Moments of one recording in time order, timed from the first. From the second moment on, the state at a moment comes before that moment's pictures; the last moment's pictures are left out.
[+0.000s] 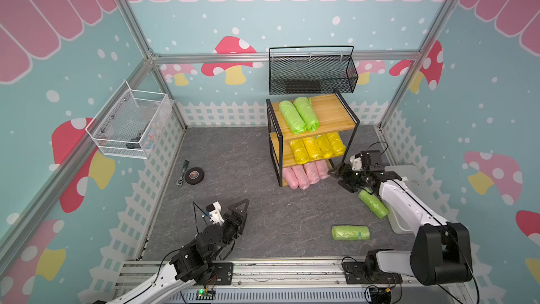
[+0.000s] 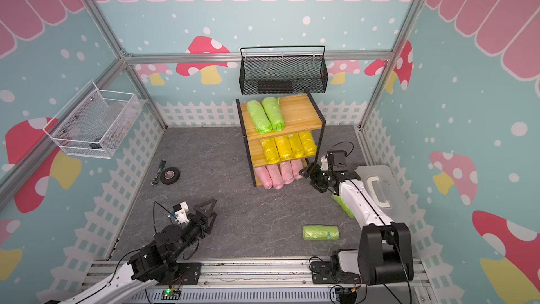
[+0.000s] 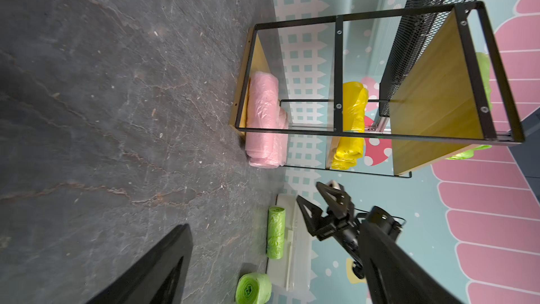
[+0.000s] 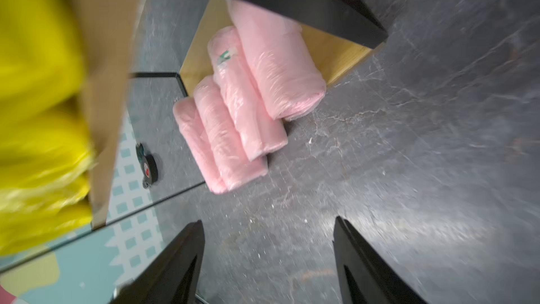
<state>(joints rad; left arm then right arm) -0.90 0.14 0.06 -0.17 -0.38 -1.56 0.08 1.27 0.90 -0.57 -0.43 0.70</state>
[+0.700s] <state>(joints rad) -0.90 0.50 0.25 -0.21 -0.27 -1.29 0.48 1.03 0.84 -1.28 -0.02 1.16</state>
